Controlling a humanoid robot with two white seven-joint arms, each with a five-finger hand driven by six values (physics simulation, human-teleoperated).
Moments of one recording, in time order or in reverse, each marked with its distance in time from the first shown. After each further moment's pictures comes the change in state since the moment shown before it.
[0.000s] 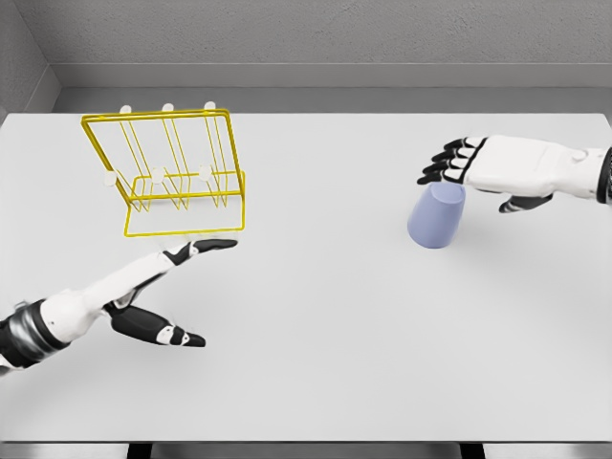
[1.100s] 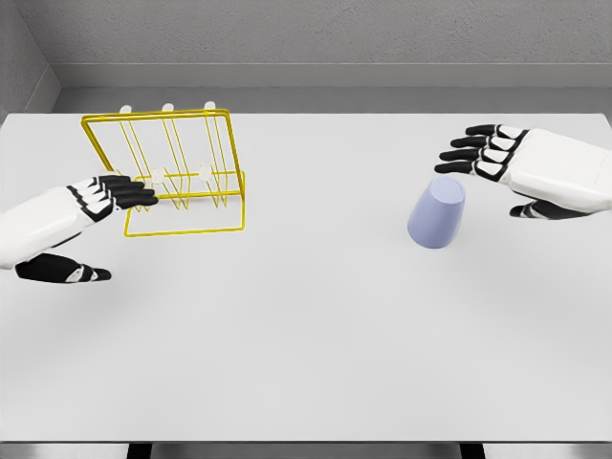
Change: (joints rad) left arm 0.183 0.085 0.564 -0.004 -0.506 0.000 -0.008; right arm 0.259 -0.196 -0.186 -0.213 -0.108 0.001 -0.315
